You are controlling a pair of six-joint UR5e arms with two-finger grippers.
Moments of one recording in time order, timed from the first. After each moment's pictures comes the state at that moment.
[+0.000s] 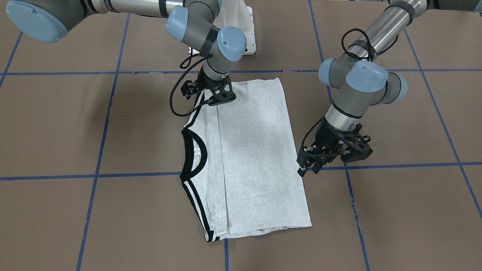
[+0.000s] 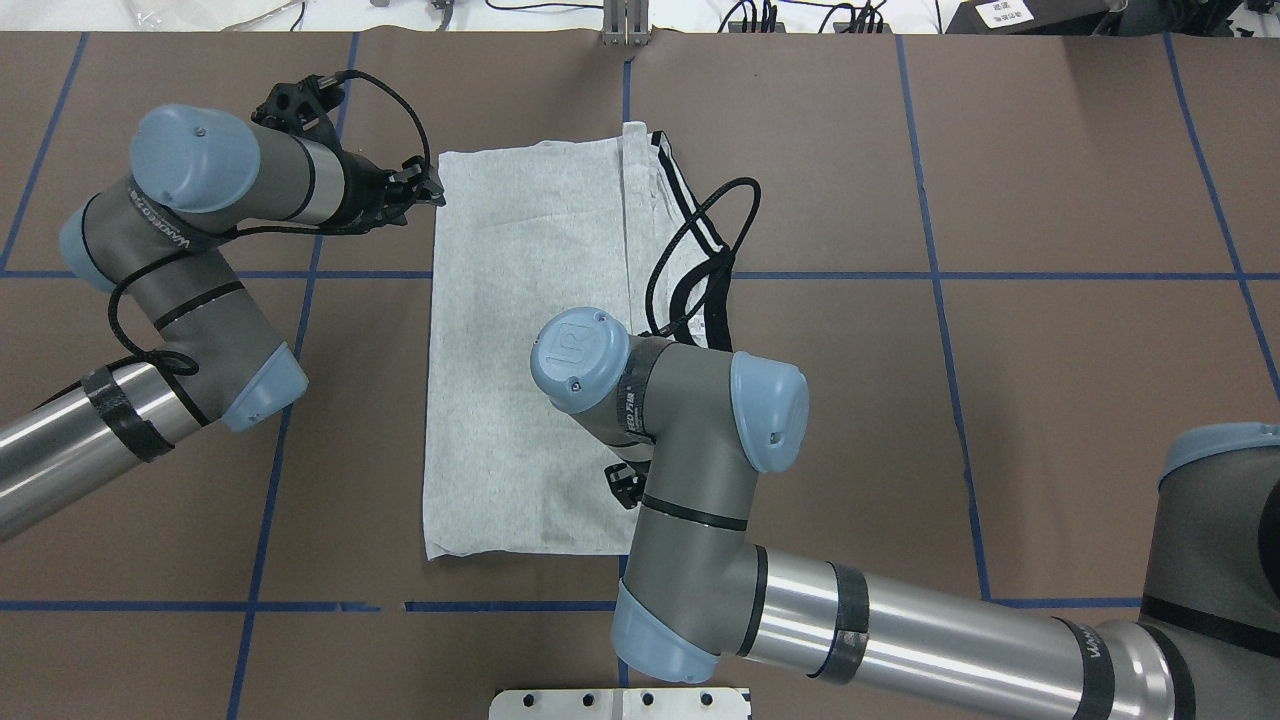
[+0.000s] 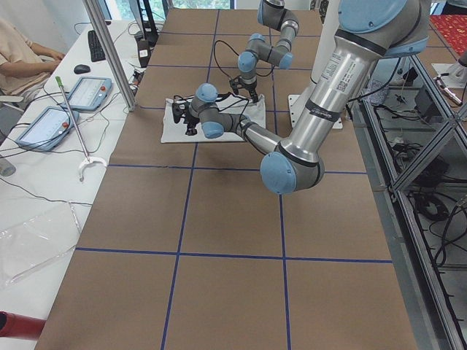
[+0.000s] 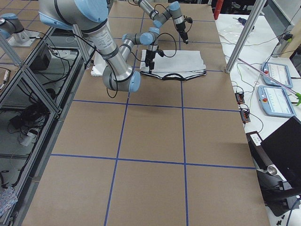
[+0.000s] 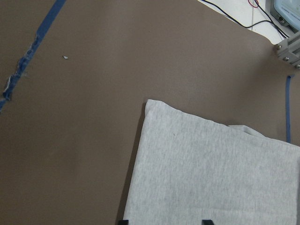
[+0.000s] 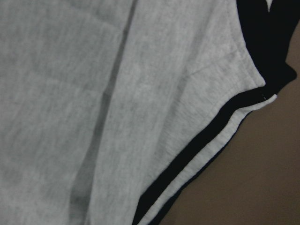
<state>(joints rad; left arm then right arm) -0.79 -2.09 -1.43 -2.32 -1.83 -1.48 0.37 -0.73 1.53 -2.05 1.83 0.82</state>
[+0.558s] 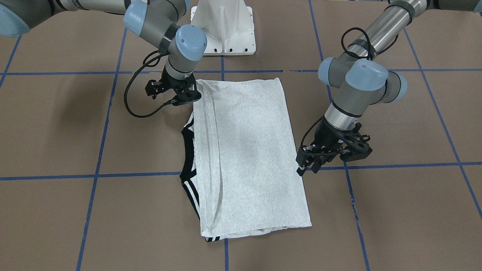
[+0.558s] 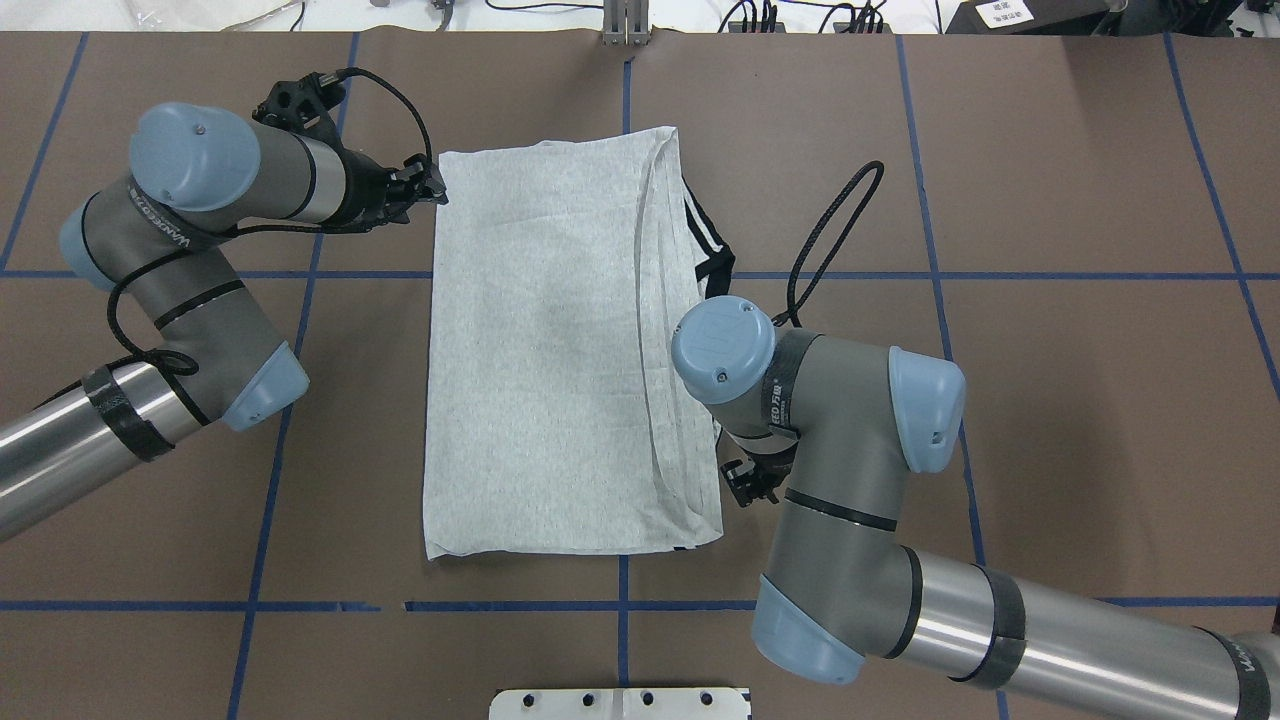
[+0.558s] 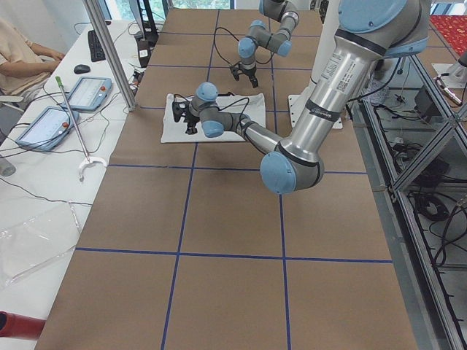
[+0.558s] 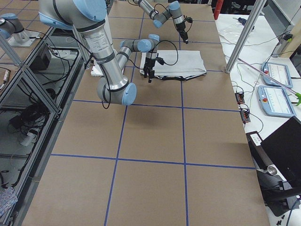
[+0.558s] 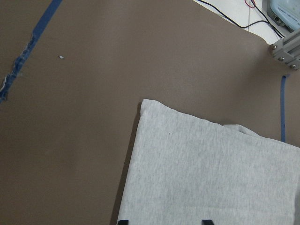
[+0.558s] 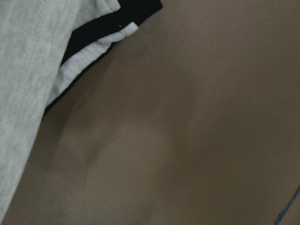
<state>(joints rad) -0.79 -2.09 -1.44 -2.32 -1.83 -1.48 0.42 -0.93 1.77 -2.14 1.83 0.70</state>
